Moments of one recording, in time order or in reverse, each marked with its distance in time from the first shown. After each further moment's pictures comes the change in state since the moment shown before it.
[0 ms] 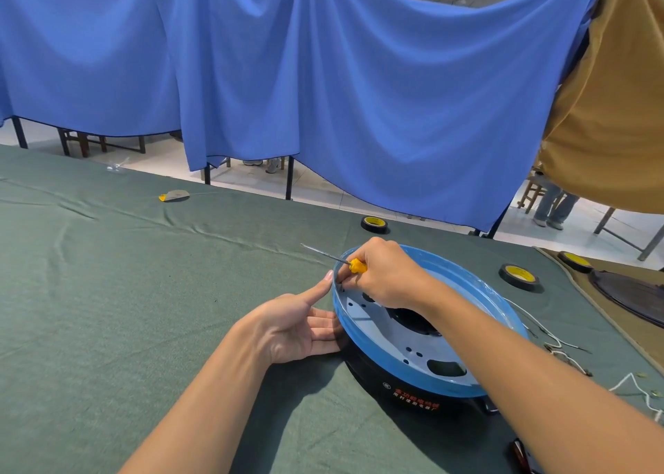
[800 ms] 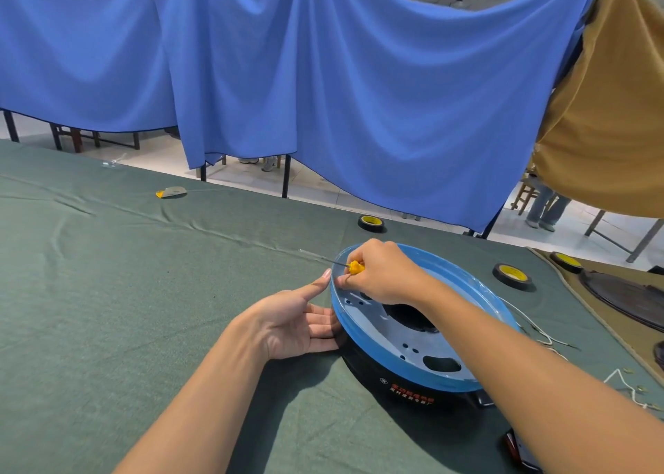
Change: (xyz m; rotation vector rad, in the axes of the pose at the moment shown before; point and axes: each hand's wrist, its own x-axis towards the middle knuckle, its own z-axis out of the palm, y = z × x) left_hand -0.002 0.000 -0.002 0.010 -0.006 -0.016; right_hand -0.004 -0.005 -0.002 -0.101 -0.029 0.070
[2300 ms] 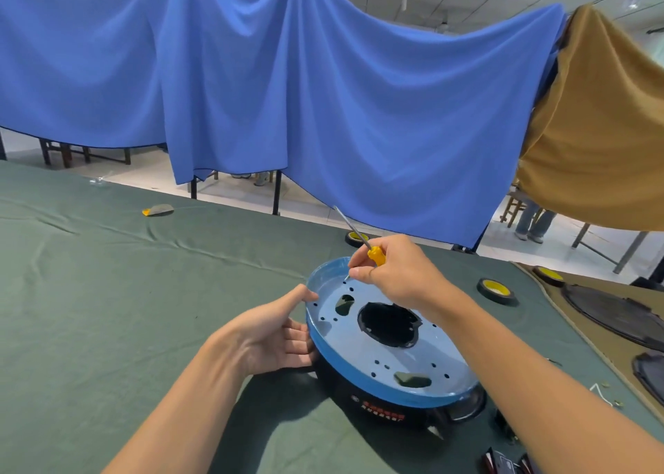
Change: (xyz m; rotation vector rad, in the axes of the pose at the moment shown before) left_hand -0.015 0.009 0.013 0.073 0.143 0.050; right_hand -0.027 0.004 -0.041 0.306 0.218 0.068
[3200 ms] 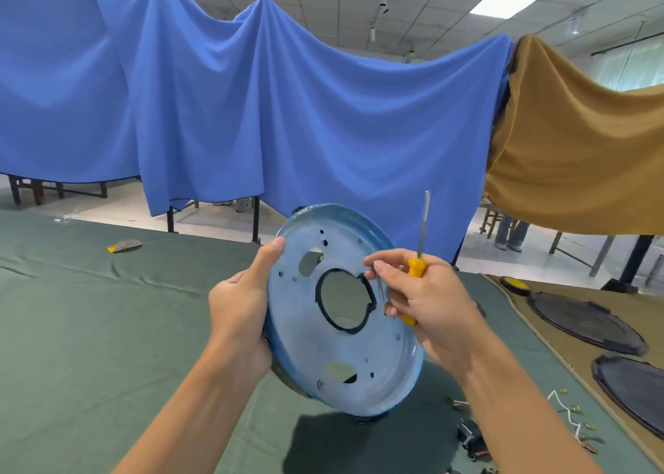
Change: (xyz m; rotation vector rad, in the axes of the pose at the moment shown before) left_hand -0.057 0.023 0.090 -0.271 0.351 0.659; right_hand -0.056 0.009 -0.051 0.801 0.192 0.035
